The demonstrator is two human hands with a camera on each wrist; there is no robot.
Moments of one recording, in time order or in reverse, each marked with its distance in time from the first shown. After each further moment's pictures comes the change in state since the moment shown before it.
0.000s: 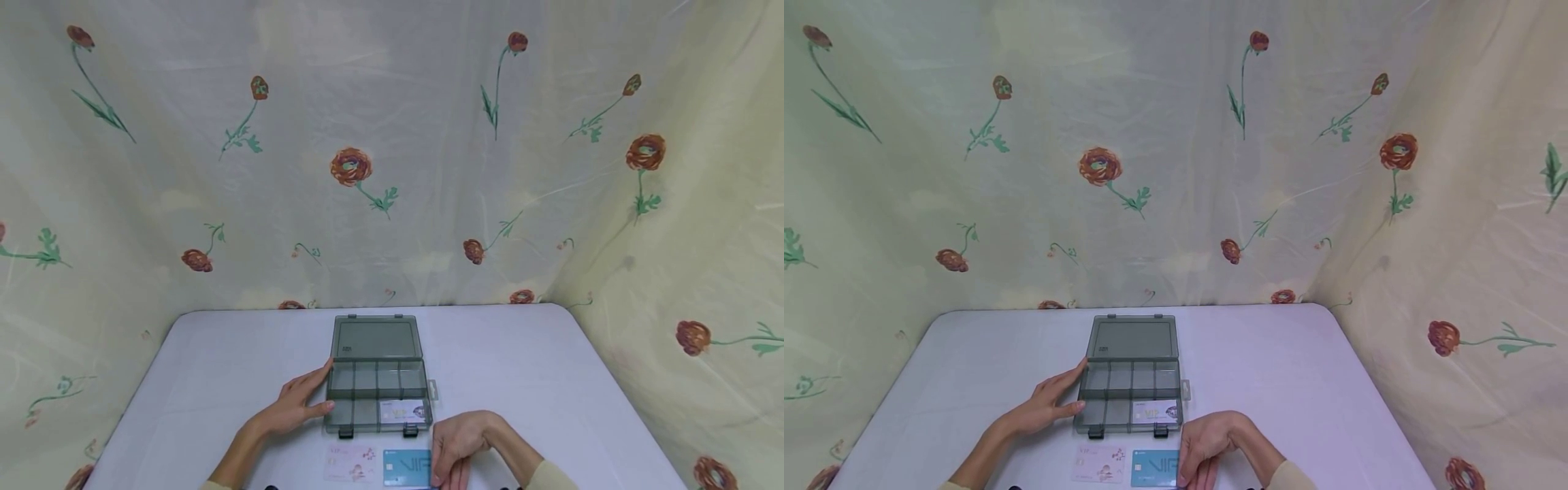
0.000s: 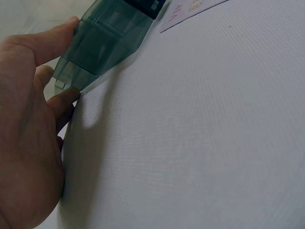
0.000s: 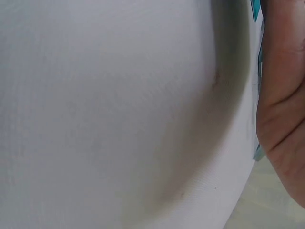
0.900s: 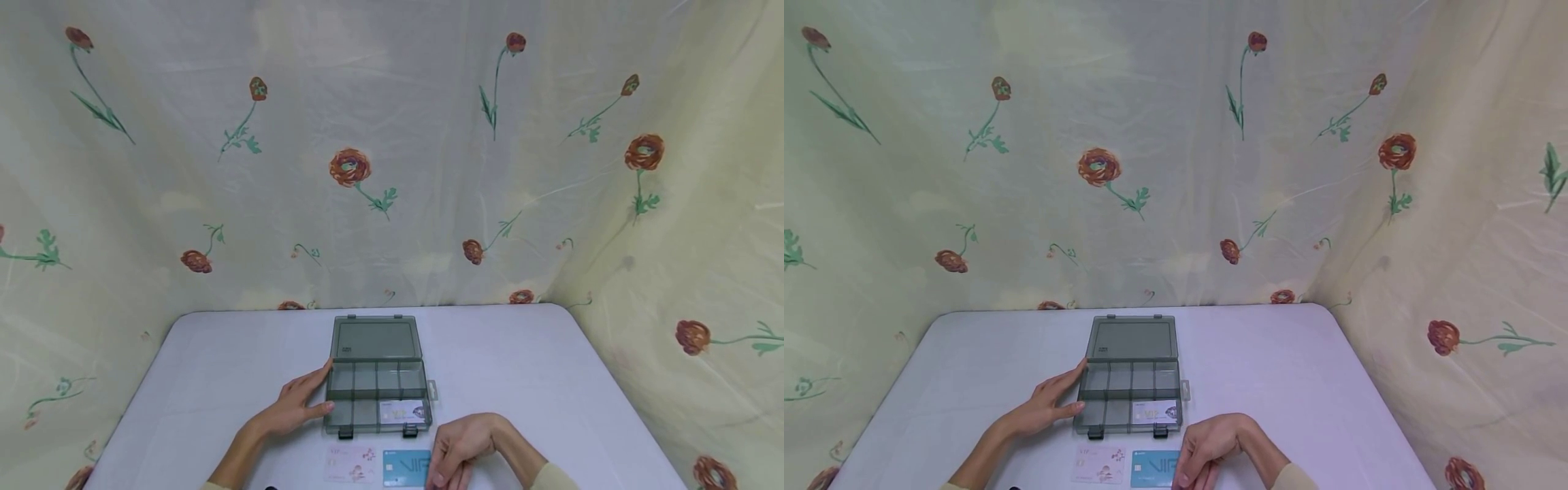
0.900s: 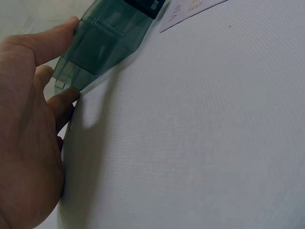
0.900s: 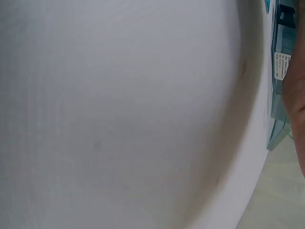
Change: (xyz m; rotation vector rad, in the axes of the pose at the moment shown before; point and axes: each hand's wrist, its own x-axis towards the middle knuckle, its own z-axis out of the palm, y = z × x) left_hand 0.000 -0.001 0.000 -0.005 0.005 0.008; right_hand 0.002 0.013 -0.008 0.099 -0.143 -0.046
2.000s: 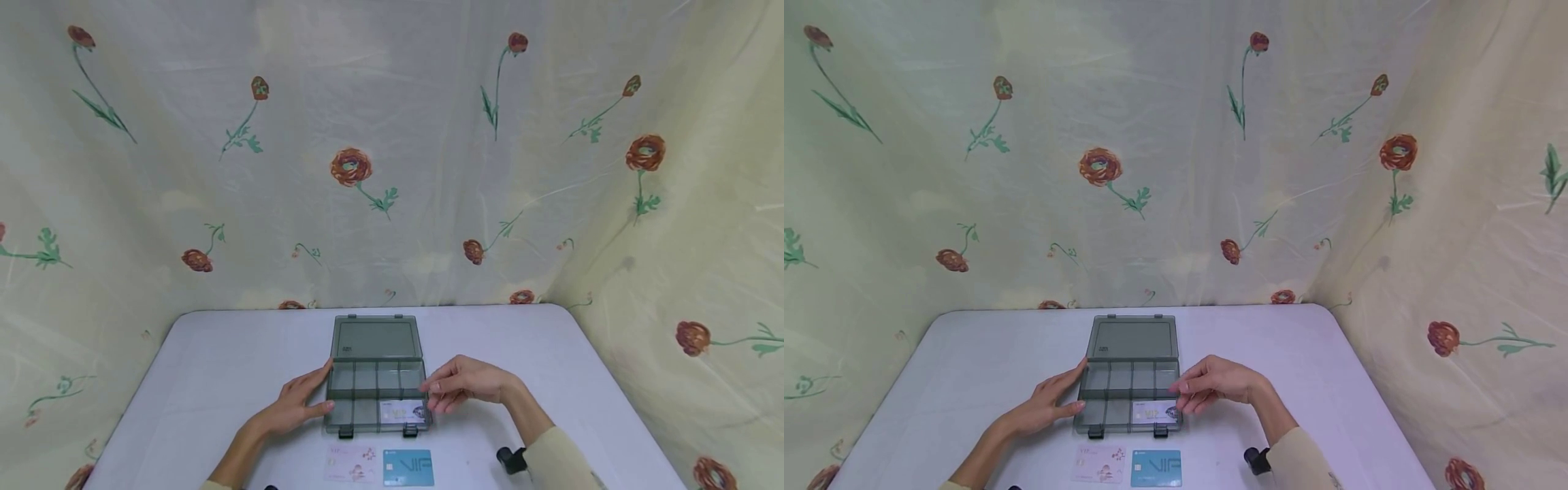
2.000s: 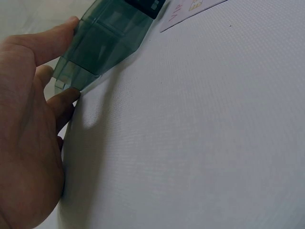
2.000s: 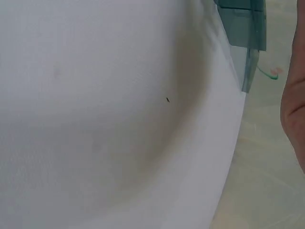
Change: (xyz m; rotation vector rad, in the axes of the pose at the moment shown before) left_hand 0.000 0.000 0.000 0.006 -0.004 -0.001; right_hand -0.033 -0.028 -0.059 0.044 0.337 -0.436
